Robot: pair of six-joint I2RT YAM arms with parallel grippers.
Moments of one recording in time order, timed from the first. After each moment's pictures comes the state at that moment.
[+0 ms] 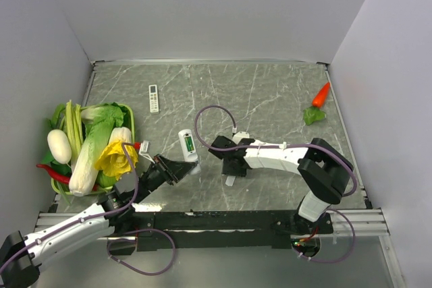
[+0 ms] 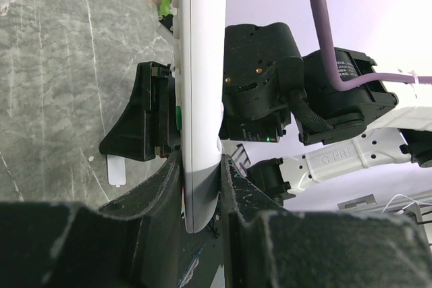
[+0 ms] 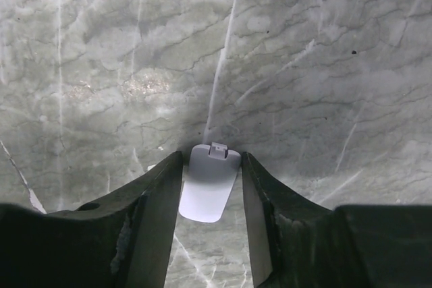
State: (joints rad) left arm -0.91 0.42 0.05 0.44 -0.08 -1.06; right arm 0.97 1.65 0.94 -0.64 0.33 1.09
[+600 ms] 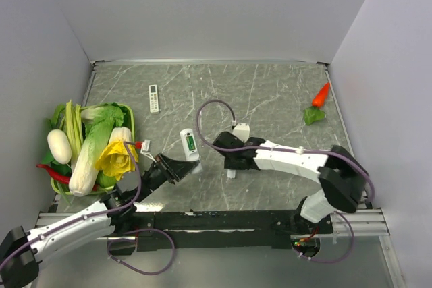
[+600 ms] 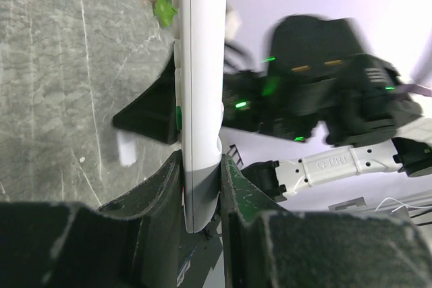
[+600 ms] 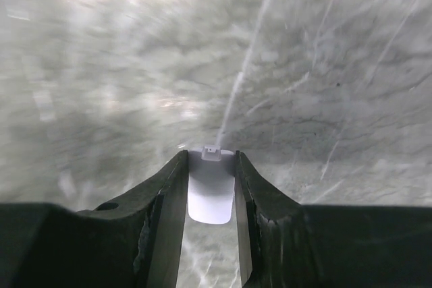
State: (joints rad) left arm -0.91 0.48 0.05 0.50 -0.07 -1.10; right arm 0.97 1.55 0.94 -0.61 0.40 0.98
